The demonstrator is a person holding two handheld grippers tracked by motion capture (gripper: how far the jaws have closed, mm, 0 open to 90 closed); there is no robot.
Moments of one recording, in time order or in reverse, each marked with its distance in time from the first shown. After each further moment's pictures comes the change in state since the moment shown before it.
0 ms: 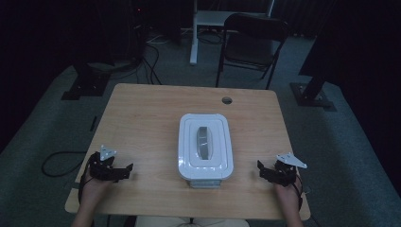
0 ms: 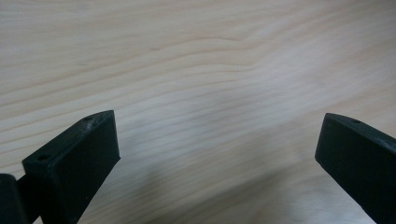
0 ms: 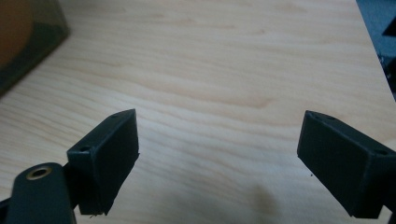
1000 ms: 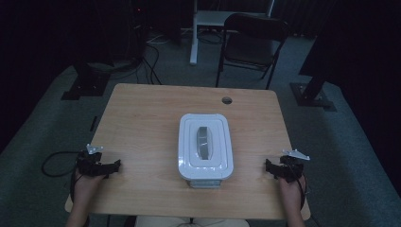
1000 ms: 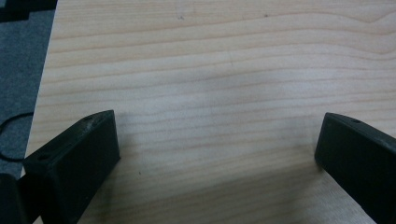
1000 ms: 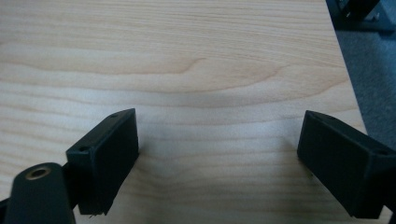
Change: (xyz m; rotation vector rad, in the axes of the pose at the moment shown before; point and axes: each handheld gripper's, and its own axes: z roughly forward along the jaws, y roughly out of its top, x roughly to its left) left arm 0.042 -0.010 0.017 0.046 0.084 -0.153; right arm -0.028 0.001 0.020 0.161 -0.149 0.129
